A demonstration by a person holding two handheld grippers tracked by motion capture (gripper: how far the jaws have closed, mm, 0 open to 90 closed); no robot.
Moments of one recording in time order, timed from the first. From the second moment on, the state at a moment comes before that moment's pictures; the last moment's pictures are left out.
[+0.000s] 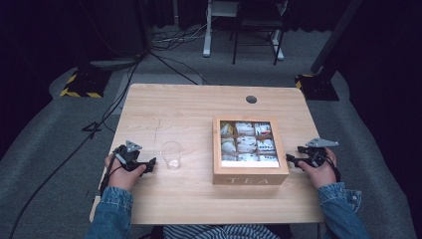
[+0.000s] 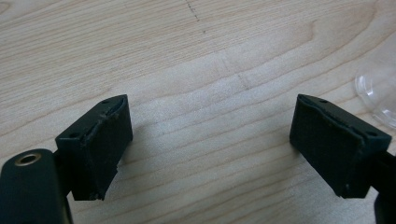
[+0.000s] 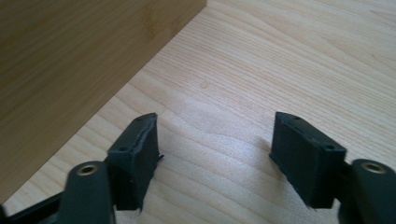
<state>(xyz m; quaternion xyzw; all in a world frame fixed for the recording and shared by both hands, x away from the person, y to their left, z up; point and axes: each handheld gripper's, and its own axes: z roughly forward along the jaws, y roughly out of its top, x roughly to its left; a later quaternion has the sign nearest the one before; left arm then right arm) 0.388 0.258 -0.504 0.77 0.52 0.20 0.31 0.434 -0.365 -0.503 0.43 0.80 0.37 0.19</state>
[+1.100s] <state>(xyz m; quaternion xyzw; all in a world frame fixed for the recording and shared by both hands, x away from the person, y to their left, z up) 0.389 0.258 -0.504 0.77 0.52 0.20 0.31 0.399 -0.365 -0.471 0.43 0.80 0.38 0.17</state>
